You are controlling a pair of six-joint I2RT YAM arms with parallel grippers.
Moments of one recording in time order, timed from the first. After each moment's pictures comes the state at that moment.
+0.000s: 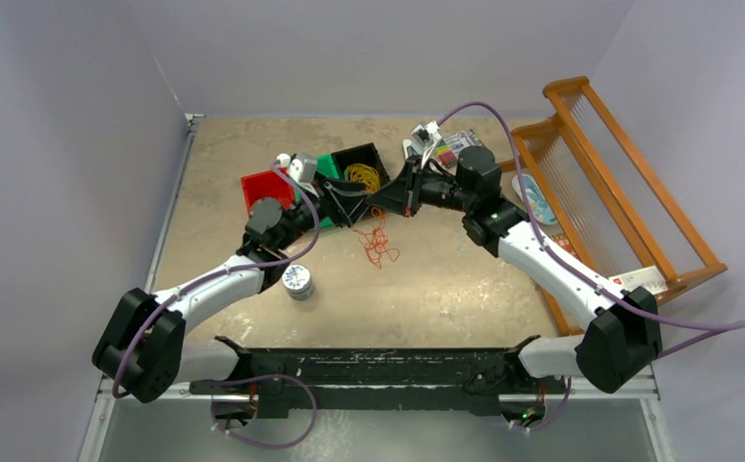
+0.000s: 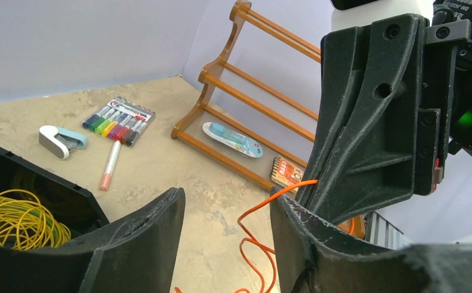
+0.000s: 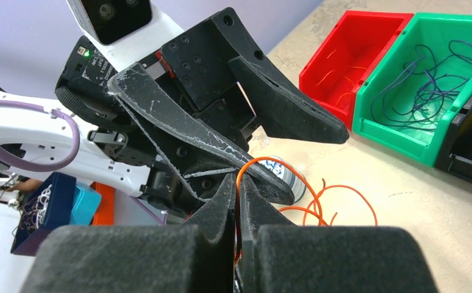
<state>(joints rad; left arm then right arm) -0.54 1.27 0.64 0.87 0.37 -0.52 0.55 1.32 1.06 0.15 -0.68 0.59</state>
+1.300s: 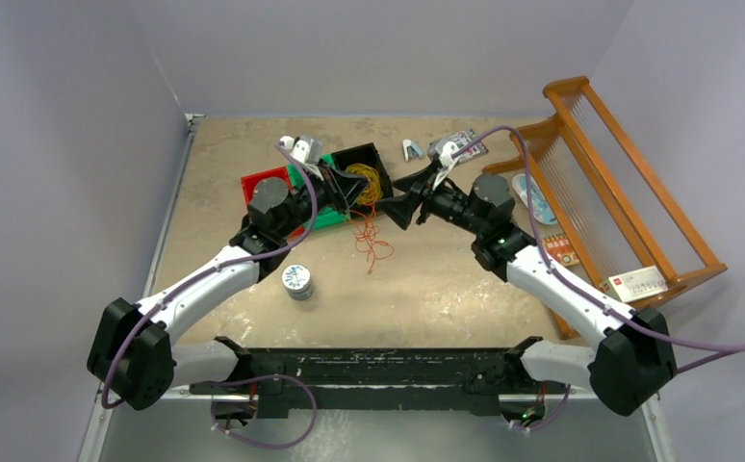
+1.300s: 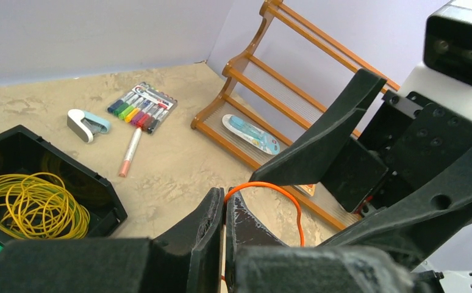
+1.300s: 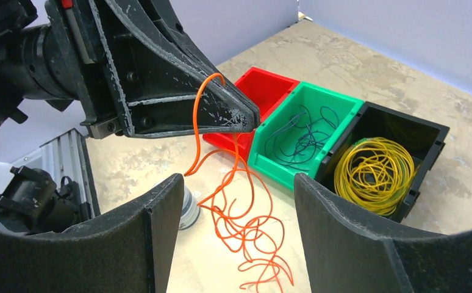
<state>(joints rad) -0.56 1.23 0.81 0.53 0.26 -0.49 0.55 1.18 0.85 0.34 -0.46 0.24</state>
